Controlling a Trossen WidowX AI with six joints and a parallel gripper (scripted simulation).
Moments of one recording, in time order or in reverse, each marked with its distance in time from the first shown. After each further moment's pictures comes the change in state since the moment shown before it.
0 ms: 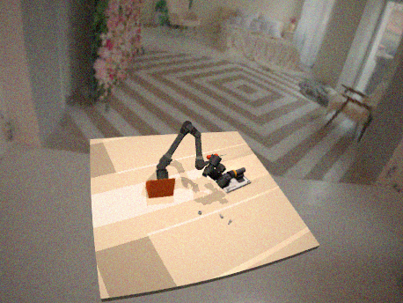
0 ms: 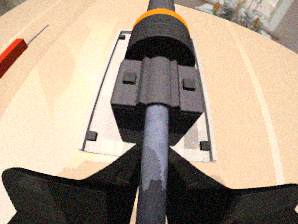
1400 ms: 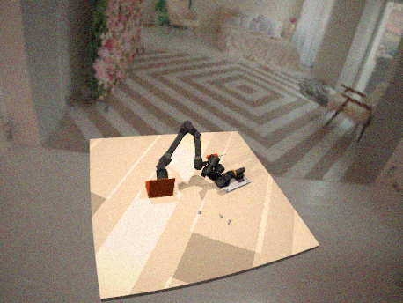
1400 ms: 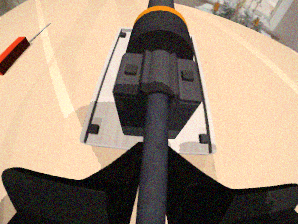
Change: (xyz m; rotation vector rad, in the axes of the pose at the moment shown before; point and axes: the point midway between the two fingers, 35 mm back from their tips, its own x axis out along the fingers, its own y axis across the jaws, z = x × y) arm -0.006 0.000 -0.006 0.004 0.001 0.000
